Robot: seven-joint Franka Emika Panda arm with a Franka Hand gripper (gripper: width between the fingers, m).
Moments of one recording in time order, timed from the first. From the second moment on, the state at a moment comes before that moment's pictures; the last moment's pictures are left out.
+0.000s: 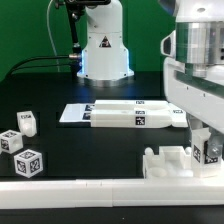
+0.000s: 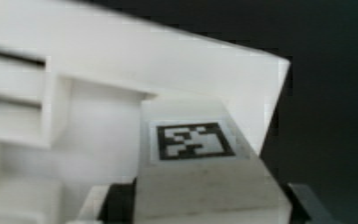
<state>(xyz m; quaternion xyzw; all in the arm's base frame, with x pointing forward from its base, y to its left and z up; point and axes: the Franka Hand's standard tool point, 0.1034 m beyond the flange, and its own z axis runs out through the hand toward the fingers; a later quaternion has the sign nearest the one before) 0.657 0.110 0.068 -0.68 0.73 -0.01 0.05</state>
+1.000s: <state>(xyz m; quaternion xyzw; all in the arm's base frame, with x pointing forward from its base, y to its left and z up) 0.654 0.120 0.070 -0.85 0.53 -0.04 0.03</state>
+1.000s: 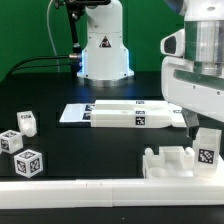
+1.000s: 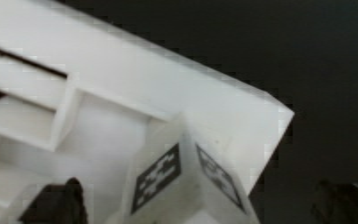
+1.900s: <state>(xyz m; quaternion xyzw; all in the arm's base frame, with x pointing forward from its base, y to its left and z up) 0.660 0.108 0.069 -0.93 0.35 -0.08 0.02</state>
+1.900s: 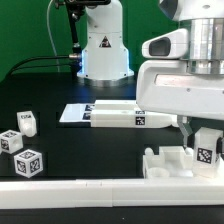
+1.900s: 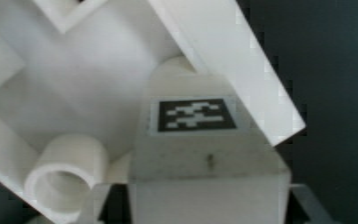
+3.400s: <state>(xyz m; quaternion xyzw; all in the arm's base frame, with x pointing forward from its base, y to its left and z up) 0.651 0.112 0.068 -0.79 0.61 -0.02 0.05</state>
